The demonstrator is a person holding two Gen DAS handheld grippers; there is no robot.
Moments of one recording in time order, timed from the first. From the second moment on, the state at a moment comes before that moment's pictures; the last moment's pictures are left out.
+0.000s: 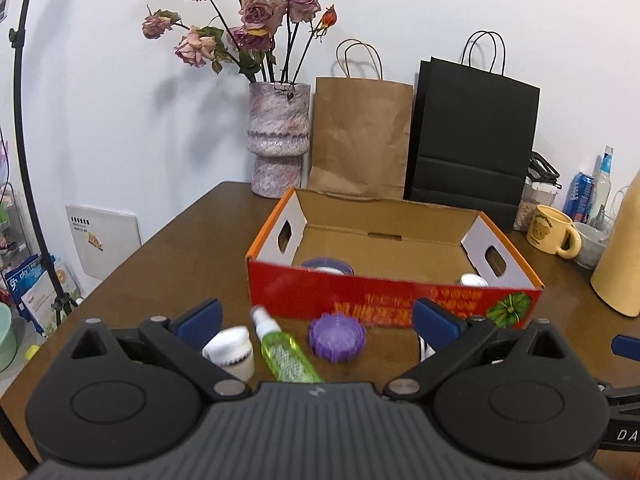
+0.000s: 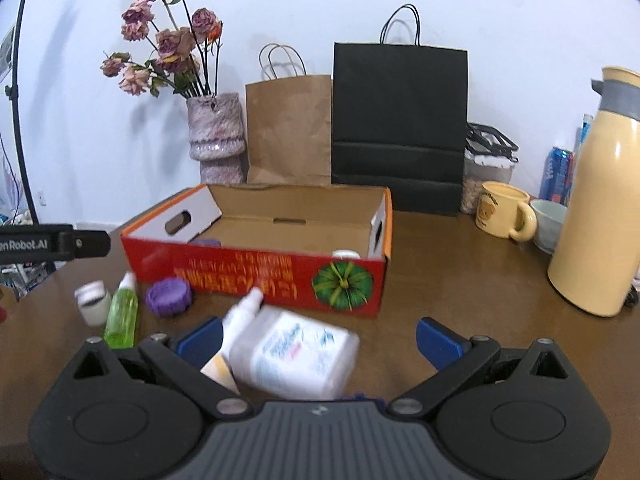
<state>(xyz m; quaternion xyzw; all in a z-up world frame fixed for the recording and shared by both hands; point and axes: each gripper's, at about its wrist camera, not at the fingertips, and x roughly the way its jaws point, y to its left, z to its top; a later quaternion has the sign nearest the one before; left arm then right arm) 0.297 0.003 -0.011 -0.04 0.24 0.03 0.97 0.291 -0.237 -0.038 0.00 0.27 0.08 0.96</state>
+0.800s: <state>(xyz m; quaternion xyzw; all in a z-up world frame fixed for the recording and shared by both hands) 0.251 -0.039 -0.061 -0.03 0.28 0.01 0.96 0.278 -0.275 -0.084 -0.07 0.32 0.11 0.94</state>
